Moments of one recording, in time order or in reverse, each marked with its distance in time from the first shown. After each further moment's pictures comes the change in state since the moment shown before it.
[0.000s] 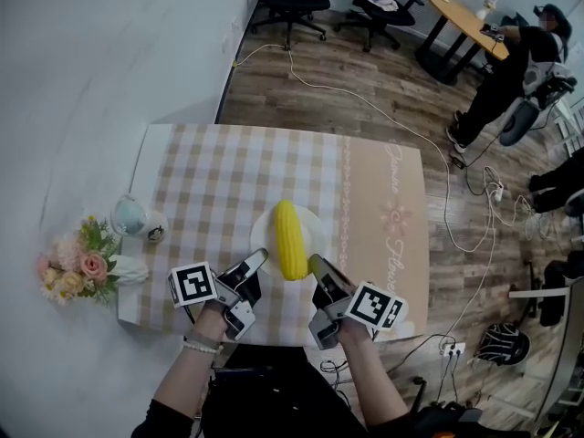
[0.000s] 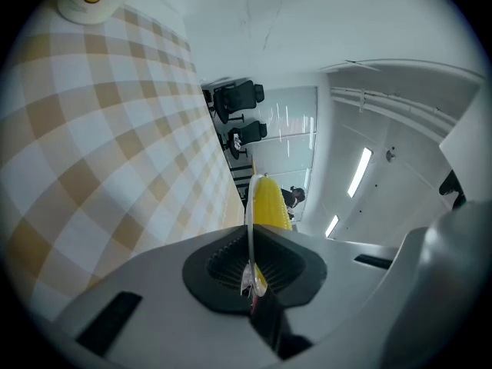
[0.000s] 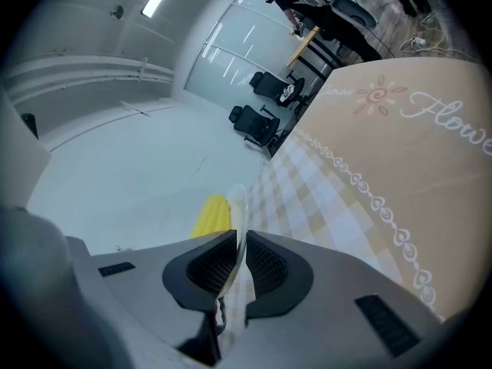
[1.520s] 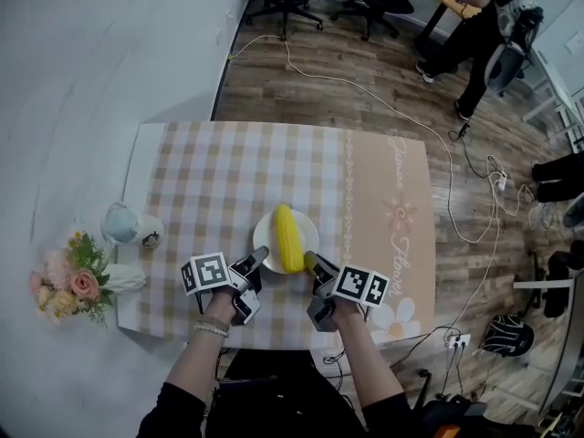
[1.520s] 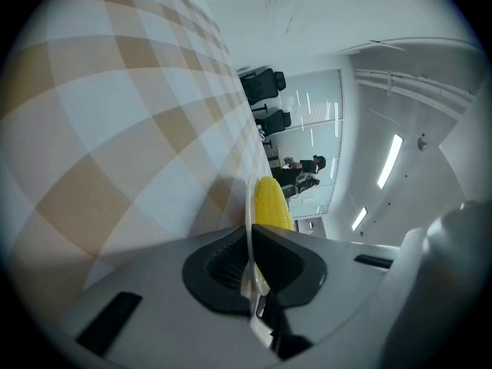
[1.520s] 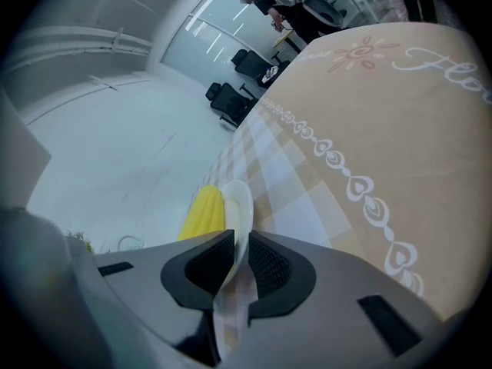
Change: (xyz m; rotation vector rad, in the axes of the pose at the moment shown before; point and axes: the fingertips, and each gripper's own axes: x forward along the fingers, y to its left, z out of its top) left arm 0.031 0.100 0.002 0.012 0.073 0.200; right arm 0.041 -0.107 -0.025 0.003 0.151 -0.229
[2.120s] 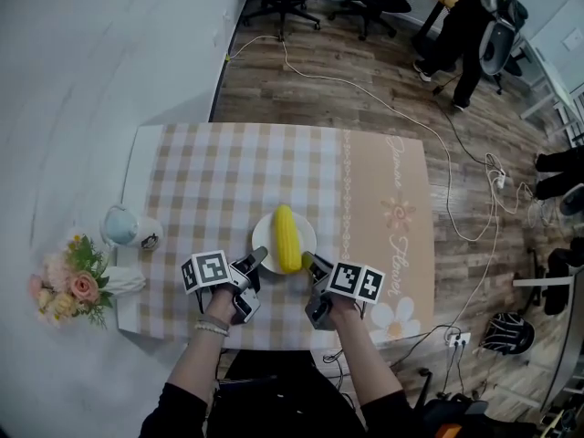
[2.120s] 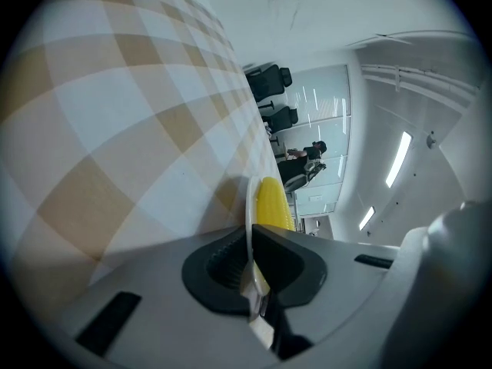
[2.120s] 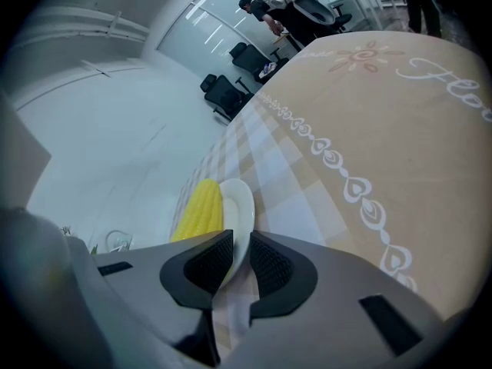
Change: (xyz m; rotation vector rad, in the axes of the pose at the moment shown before) left arm 0.001 0.009 0.001 -0.013 0.021 0.058; right arm 0.007 -0.007 -0.005 -0.018 0.045 -0.087
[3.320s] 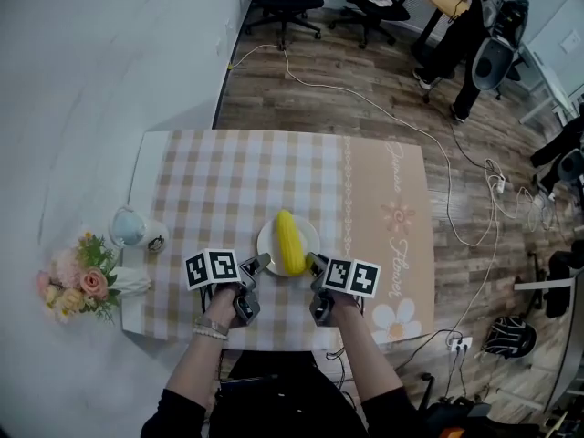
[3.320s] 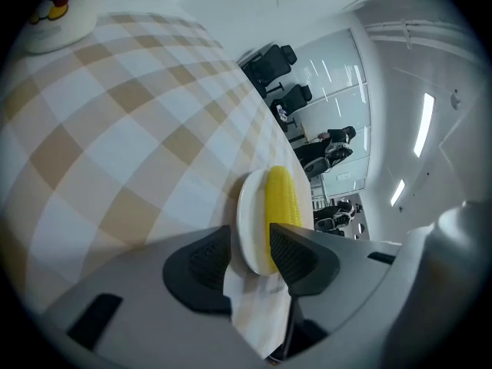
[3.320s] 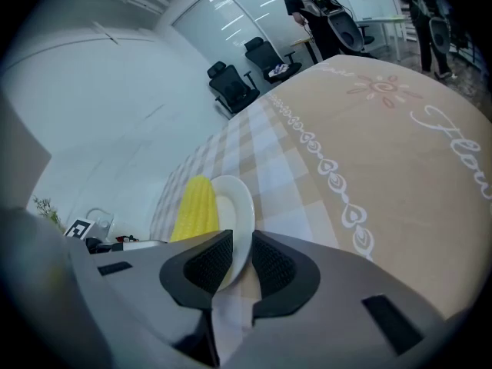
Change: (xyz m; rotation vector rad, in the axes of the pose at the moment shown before) left arm -0.018 0.004 -0.009 0.108 0.104 0.234; right arm -0.004 -0.006 0.005 -0.147 0.049 -0.144
